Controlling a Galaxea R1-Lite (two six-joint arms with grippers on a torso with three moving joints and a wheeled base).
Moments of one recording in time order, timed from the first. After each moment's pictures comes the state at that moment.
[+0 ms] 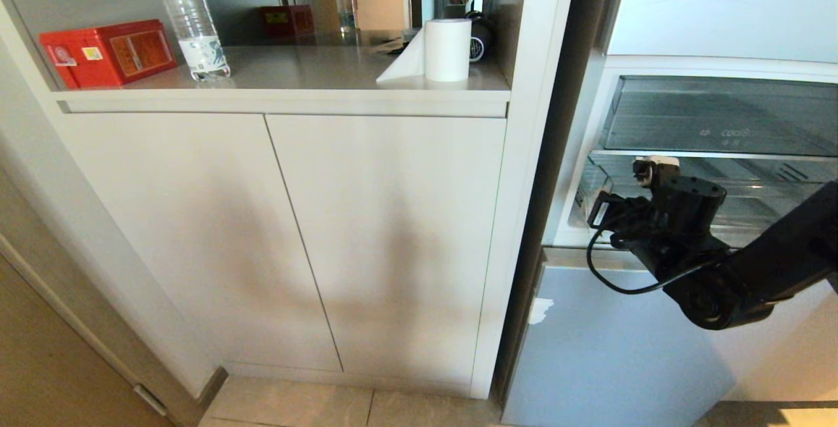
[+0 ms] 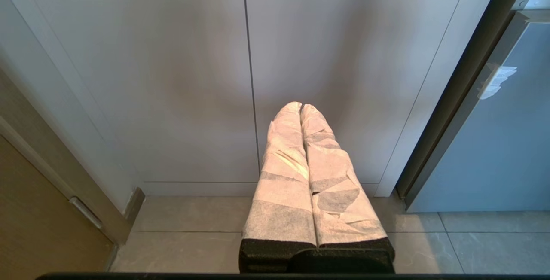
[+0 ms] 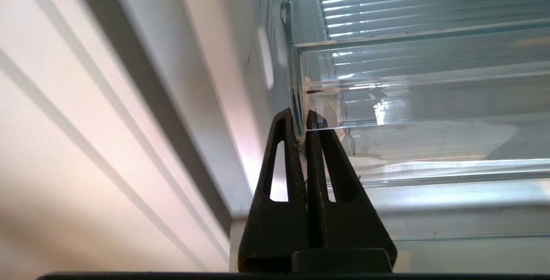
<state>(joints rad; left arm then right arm) 0.00 0.00 0.00 0.00 0.00 0.00 0.18 2.12 -0.92 -1.20 -0.21 0.13</state>
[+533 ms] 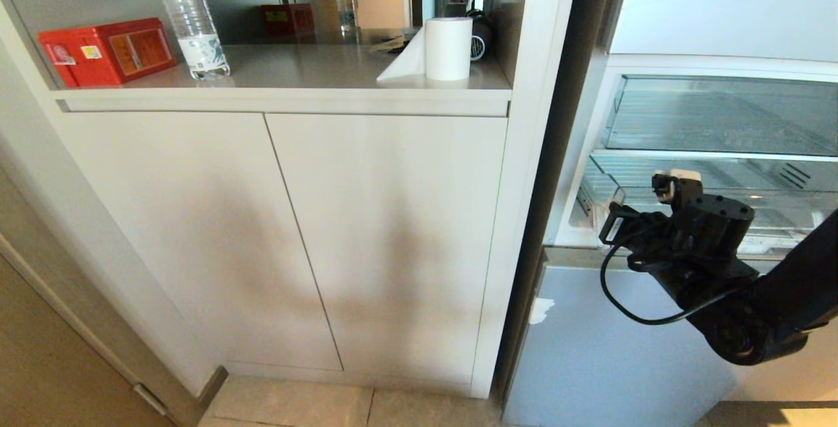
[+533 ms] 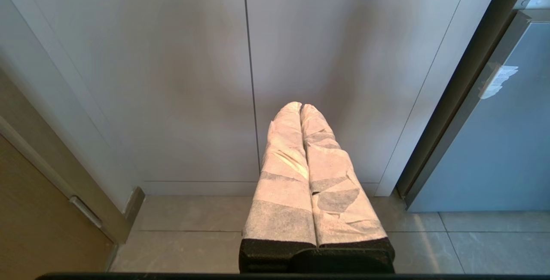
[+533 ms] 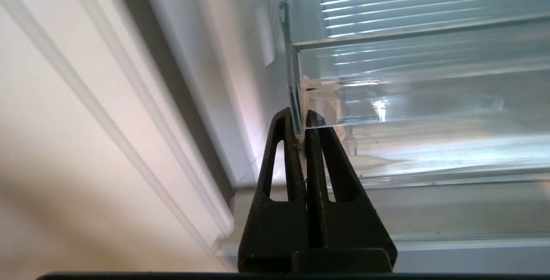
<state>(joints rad) 0.00 0.00 0.00 0.00 0.00 0.00 0.18 2.06 -0.71 -1.33 -0.21 0.13</state>
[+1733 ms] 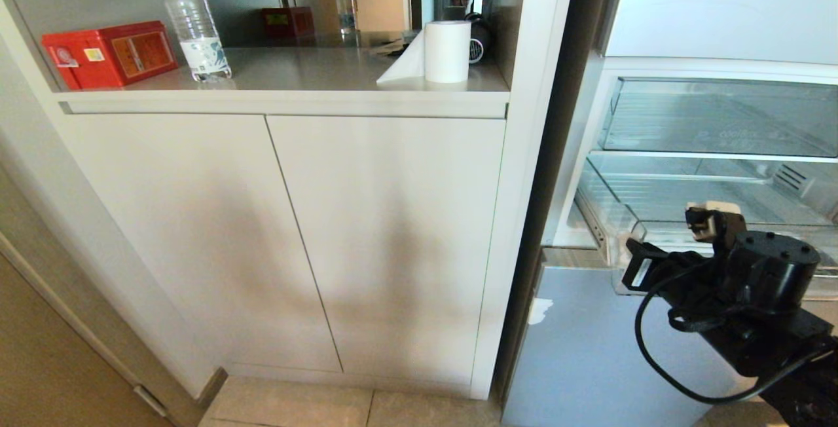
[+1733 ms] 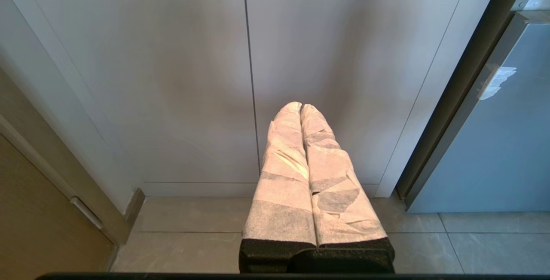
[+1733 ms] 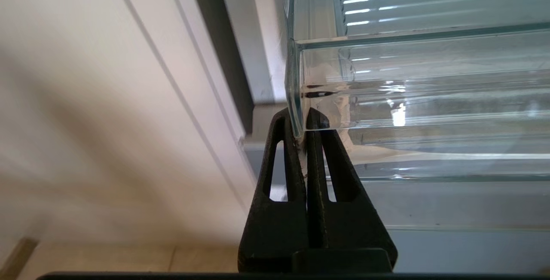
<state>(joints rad) 0.00 0.00 0.00 0.00 0.00 0.00 0.26 1.85 -0.37 -1.33 -0.22 0.18</state>
